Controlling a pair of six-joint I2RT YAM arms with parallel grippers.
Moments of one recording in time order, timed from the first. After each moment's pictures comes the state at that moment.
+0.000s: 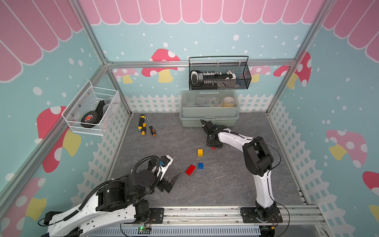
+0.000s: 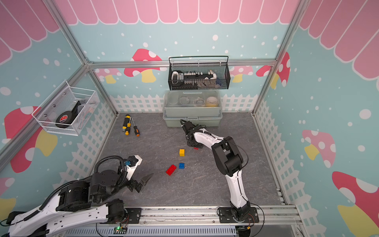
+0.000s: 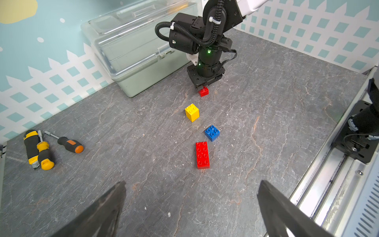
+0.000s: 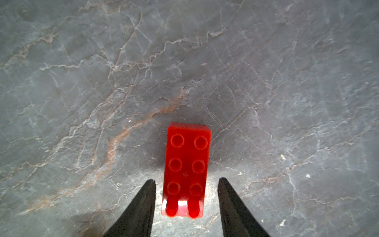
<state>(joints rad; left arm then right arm) -1.17 0.53 0.84 -0.84 -0.48 -0.12 0.57 2.12 1.61 -0.77 0.29 0.73</state>
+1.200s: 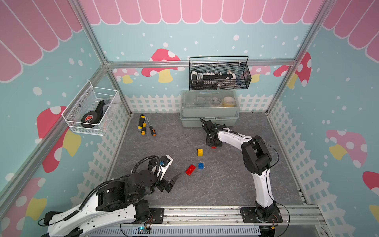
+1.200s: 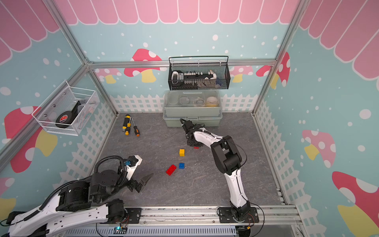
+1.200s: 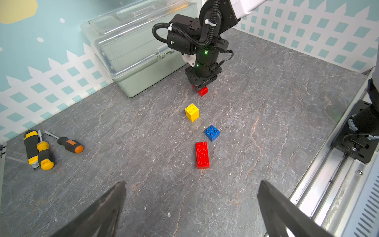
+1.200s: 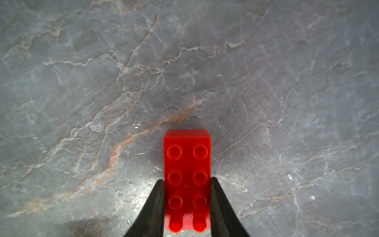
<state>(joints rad) -1.17 0.53 0.84 -0.84 -0.47 -0.12 0.56 2.15 1.66 -0.79 0.26 0.59</state>
